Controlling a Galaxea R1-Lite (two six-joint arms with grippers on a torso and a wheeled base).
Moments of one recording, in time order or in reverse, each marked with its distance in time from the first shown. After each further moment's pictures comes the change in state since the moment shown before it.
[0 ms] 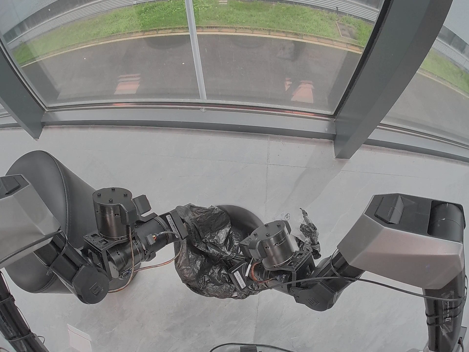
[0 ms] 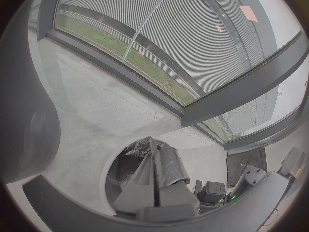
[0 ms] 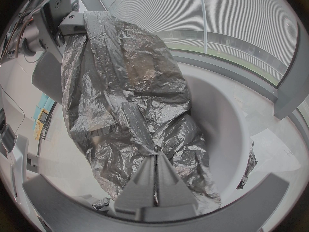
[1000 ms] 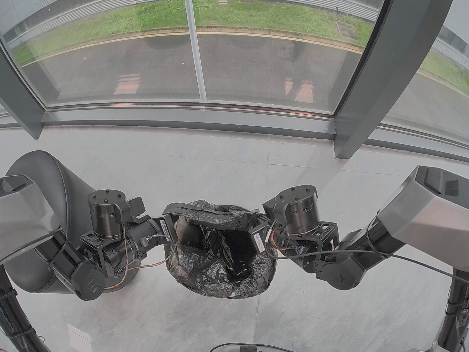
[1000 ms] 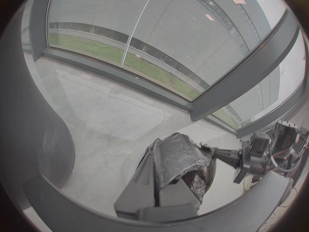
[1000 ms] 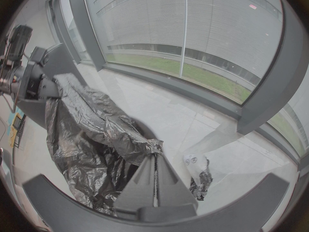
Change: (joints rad) left arm 0.063 0.027 0.016 -0.013 0.002 0.183; right arm -0.060 -0.159 0.014 -0.003 -0.226 -0.070
